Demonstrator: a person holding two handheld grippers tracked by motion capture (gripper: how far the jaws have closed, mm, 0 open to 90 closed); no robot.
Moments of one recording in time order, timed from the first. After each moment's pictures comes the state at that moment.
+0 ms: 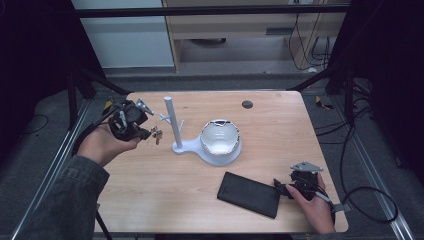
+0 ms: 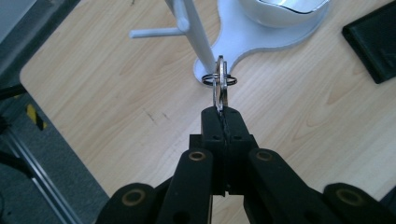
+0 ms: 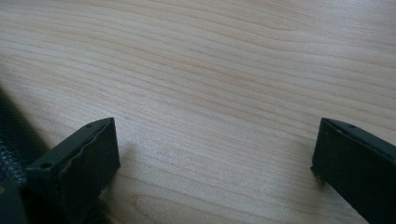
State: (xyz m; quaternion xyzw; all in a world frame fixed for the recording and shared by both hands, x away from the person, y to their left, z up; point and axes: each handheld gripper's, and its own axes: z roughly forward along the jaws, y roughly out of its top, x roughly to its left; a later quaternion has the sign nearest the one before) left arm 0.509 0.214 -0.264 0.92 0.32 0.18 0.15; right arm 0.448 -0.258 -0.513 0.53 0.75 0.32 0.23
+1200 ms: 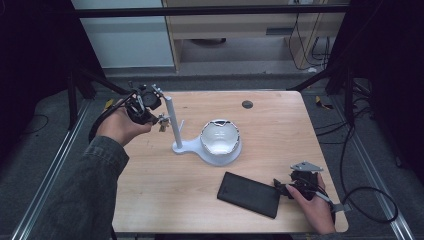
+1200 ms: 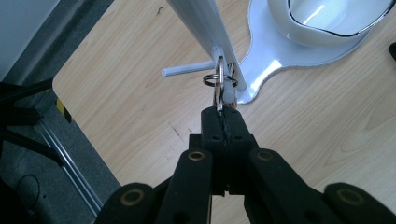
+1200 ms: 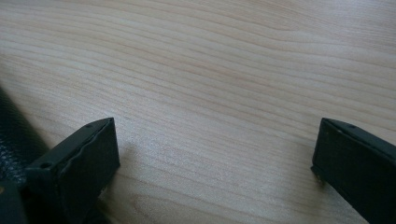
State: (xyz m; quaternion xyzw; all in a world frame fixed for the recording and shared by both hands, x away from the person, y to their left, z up) left arm 0.545 0.189 -0.262 0.91 0.33 0.20 0.12; right arm 0.448 -0.258 -0.513 0.53 0.75 0.32 0.23
